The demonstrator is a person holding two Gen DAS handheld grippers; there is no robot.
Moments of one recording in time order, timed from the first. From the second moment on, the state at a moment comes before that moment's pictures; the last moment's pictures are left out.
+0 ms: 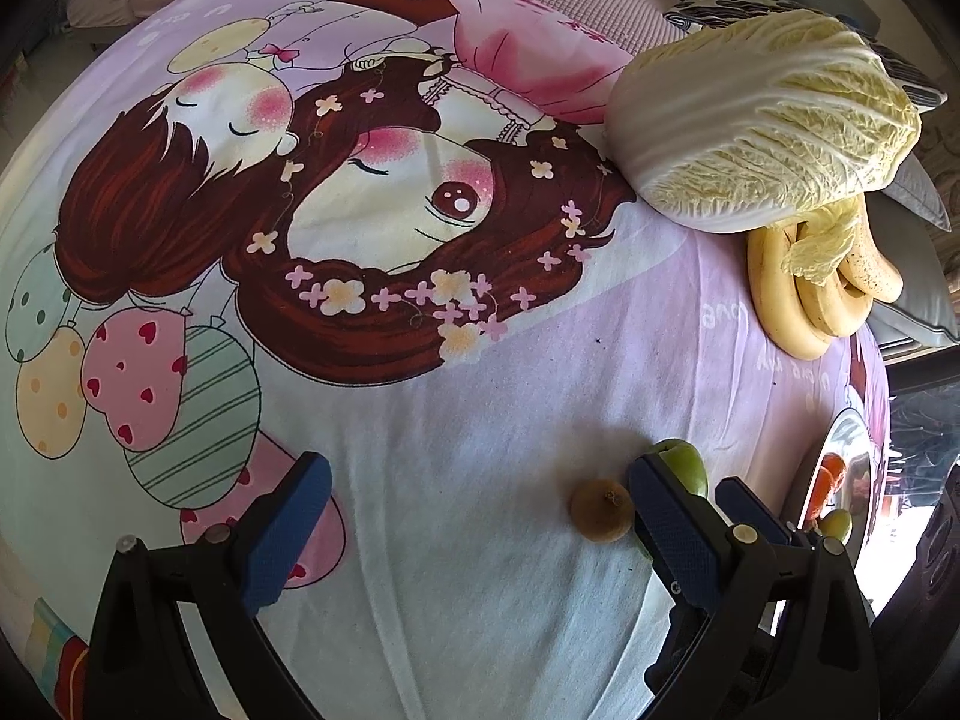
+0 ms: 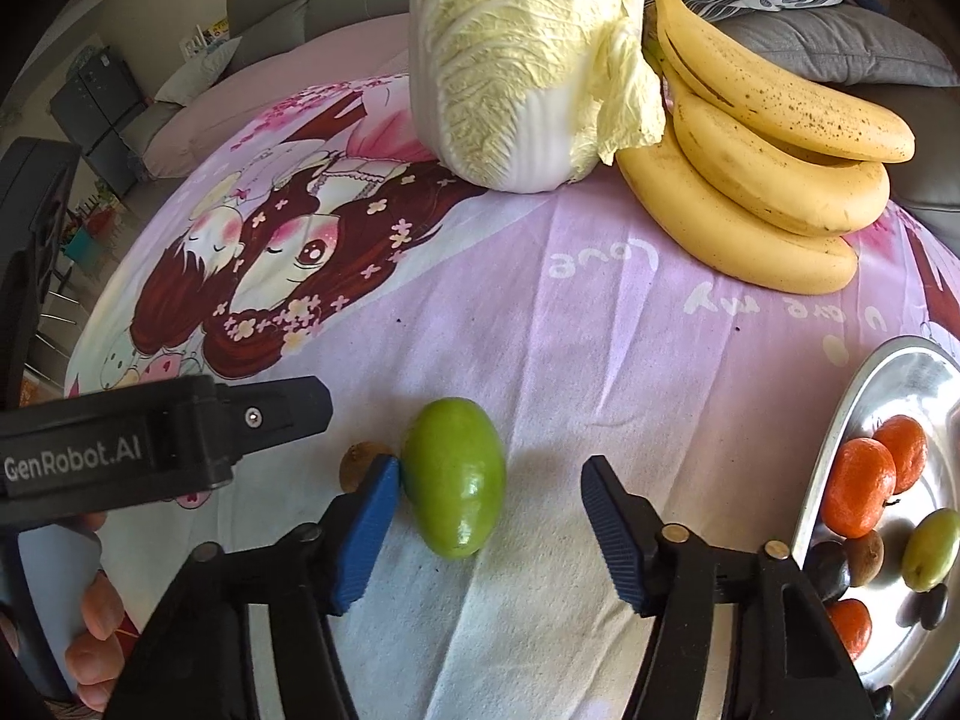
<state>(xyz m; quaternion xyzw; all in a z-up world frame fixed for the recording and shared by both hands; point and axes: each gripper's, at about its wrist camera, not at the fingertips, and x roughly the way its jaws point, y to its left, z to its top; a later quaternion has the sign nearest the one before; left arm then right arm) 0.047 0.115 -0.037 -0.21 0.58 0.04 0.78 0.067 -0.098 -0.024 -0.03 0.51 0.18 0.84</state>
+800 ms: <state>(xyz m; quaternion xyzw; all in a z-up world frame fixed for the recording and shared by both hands) 0.058 0.046 -0.049 -0.21 0.61 -0.06 0.76 0.063 -0.121 -0.023 -0.01 0.53 0.15 0.84</state>
